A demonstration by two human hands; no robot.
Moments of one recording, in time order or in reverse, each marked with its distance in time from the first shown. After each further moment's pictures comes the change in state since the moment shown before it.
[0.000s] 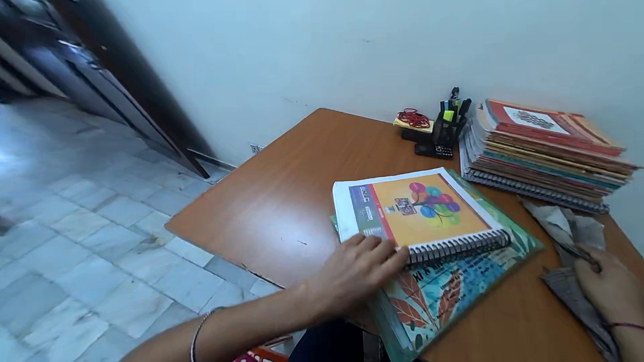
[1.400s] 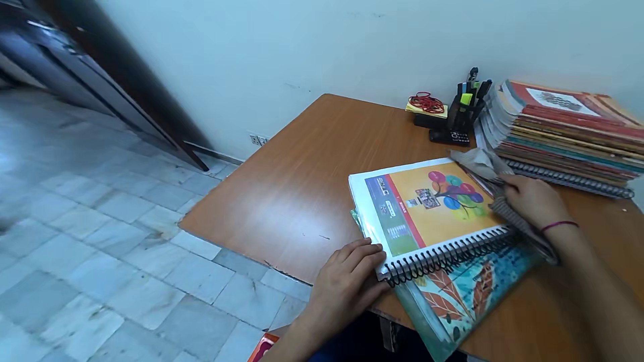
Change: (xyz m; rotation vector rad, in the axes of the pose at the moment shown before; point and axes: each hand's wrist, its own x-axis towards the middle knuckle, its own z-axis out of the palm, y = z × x) left_hand -0.084 -0.006 0.018 -0.193 0.199 -0.347; right_hand 0.032 -0.187 0.032 -0.203 -0.298 -0.218
